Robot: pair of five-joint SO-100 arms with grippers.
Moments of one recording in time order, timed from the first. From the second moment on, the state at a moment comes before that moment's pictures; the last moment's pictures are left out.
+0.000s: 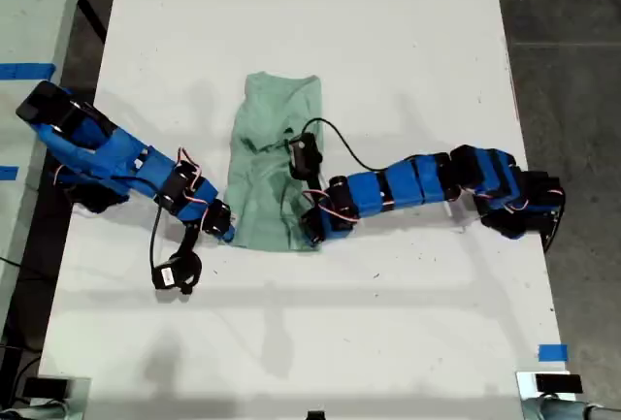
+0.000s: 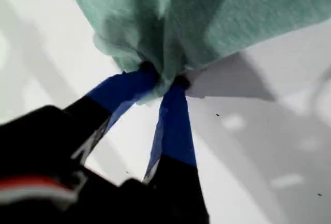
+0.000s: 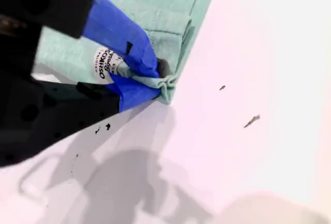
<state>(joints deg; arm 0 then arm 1) 10.8 86.7 126.6 42.7 -13.9 -6.2 39.7 41.2 73.1 -20.4</state>
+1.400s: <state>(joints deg) 2.8 91.1 88.3 76.6 -4.1 0.3 54.3 41.3 85.3 -32.4</state>
